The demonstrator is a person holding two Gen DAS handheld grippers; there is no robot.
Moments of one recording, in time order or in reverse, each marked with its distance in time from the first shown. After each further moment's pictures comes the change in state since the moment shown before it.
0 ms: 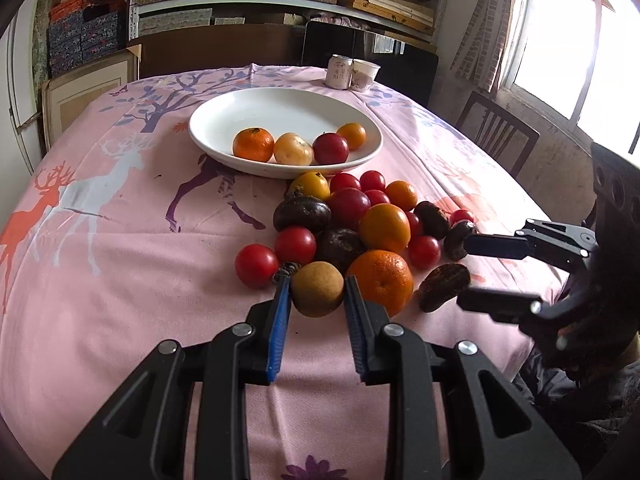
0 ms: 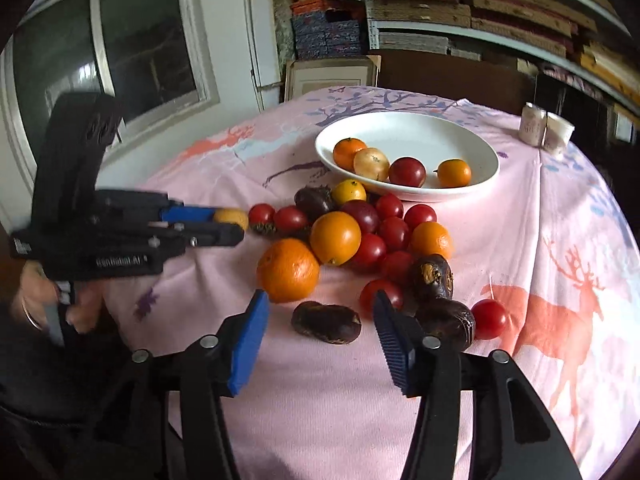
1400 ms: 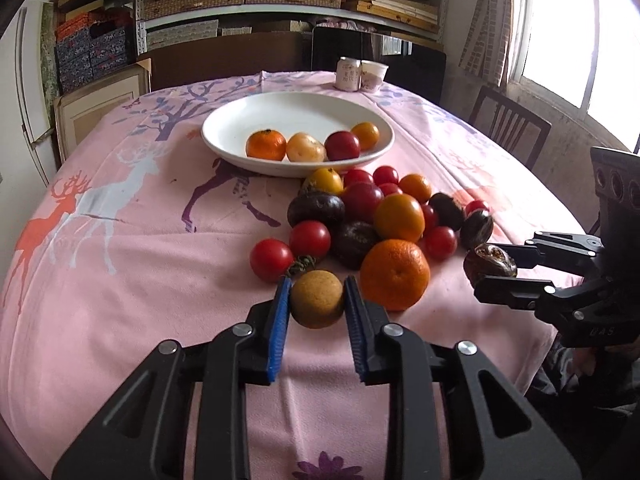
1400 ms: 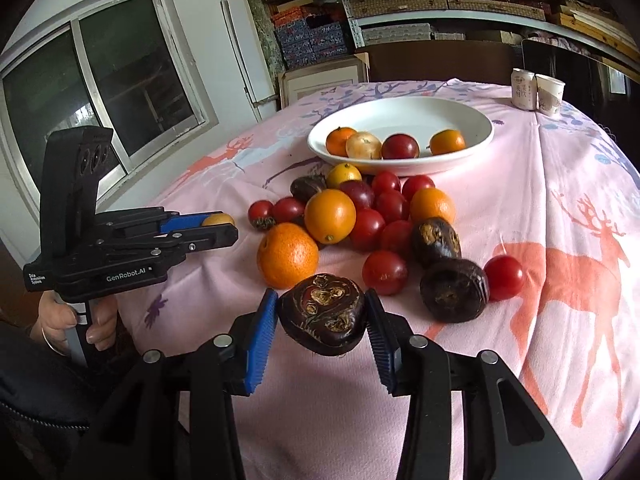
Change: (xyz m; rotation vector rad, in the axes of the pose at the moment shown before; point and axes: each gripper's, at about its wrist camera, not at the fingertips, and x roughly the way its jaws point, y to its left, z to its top) left arm -0.003 -0.006 -0.007 0.042 -0.039 0.077; right arm -0.002 -0.025 -0.020 0.186 -0.052 0.118
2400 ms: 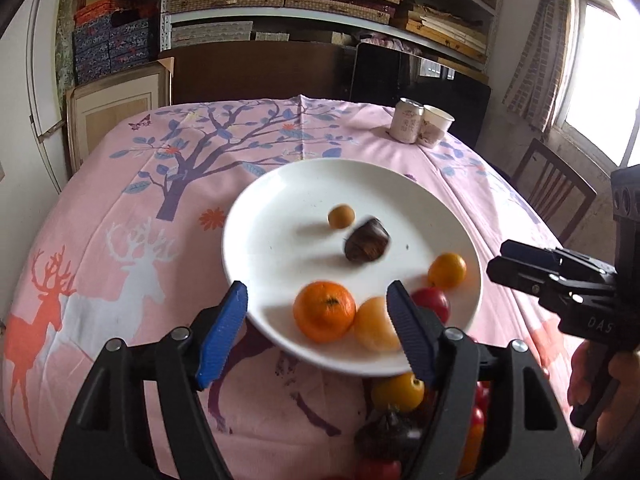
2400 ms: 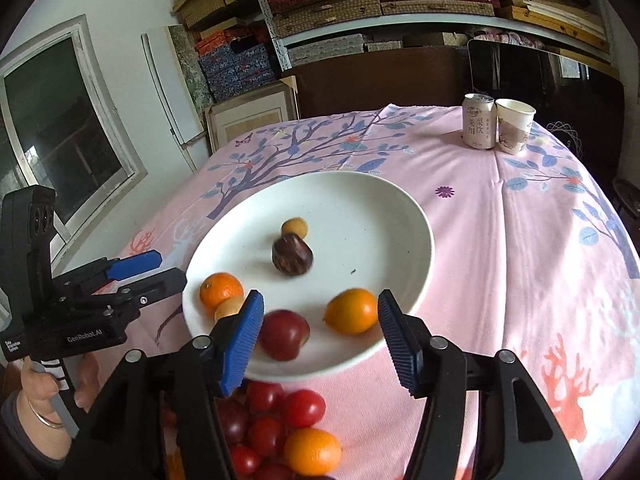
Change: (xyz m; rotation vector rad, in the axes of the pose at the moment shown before) left arm 0.085 0.061 0.136 -0.102 -0.003 0.051; right arm 0.063 -0.091 0.143 0.130 -0.035 -0.188
